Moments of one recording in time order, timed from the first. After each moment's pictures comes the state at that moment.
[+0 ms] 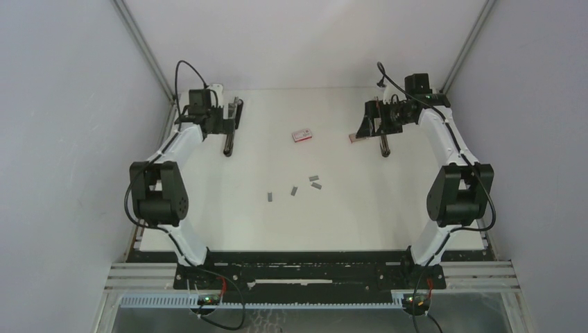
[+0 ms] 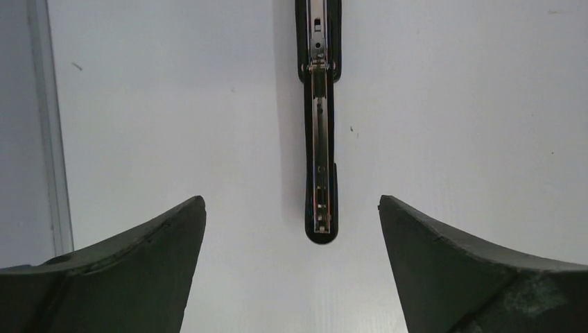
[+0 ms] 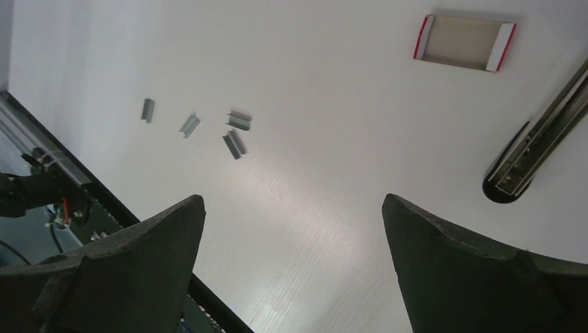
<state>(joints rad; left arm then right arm) -0.03 1.82 1.43 -0.34 -0.05 0.08 0.01 1.77 1.63 -0.90 -0.67 -0.12</state>
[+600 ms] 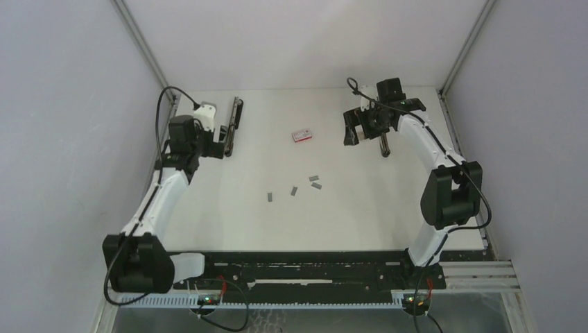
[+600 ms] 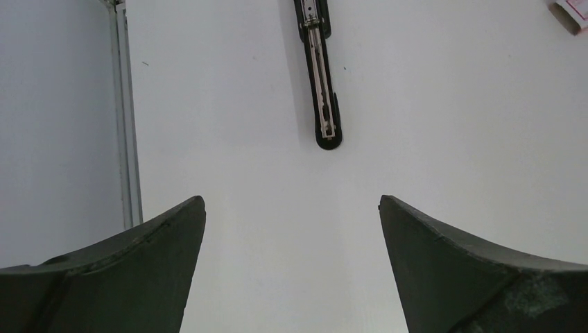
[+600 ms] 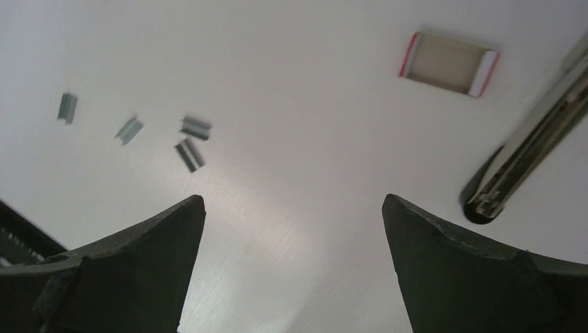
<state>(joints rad) -0.03 1.29 1.02 -0.26 -0.01 0.23 0.19 1.74 1.55 -0.82 -0.41 -0.17</state>
